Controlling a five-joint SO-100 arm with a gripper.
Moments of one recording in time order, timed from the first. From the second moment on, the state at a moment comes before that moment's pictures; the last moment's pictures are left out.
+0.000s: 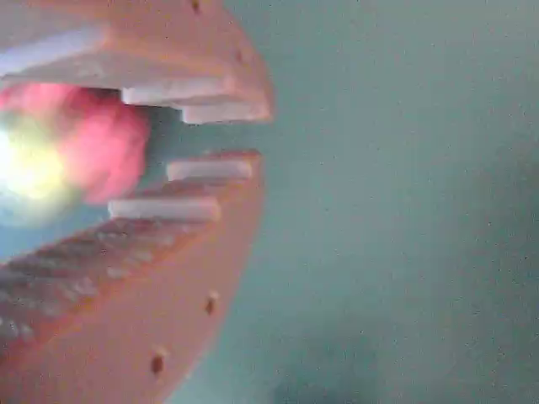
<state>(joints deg) 12.0 134.6 127.1 67.7 -7.5</state>
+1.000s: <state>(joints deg) 41.1 77.8 65.8 90.2 -45.5</state>
